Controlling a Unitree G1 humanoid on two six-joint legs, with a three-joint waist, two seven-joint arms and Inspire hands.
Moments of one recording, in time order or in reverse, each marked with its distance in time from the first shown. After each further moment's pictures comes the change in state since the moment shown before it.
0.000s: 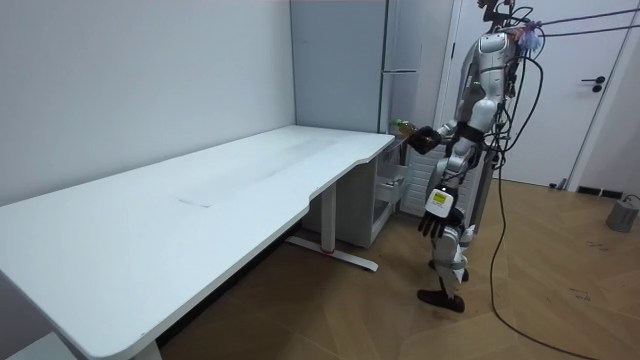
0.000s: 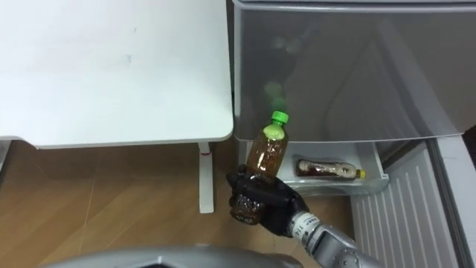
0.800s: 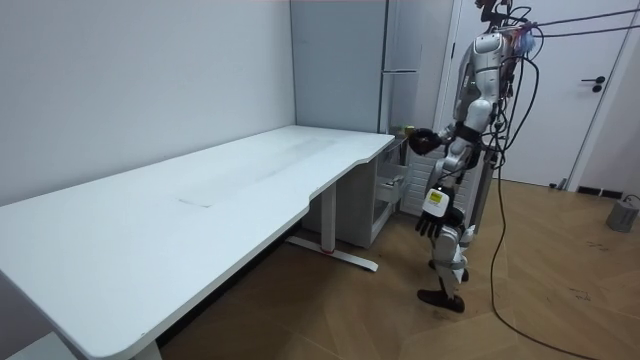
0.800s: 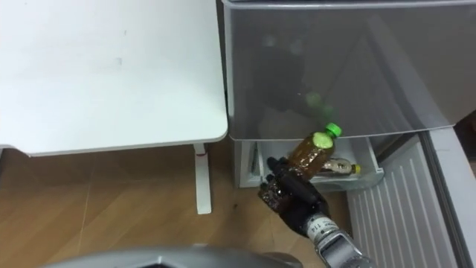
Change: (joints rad) left arm -0.001 -0.004 0.032 0.007 0.048 0.003 0.004; right arm -0.002 0.011 -0.067 0.132 0.367 -0.104 -0.229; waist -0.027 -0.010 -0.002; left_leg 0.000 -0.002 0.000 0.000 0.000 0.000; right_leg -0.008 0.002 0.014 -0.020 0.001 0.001
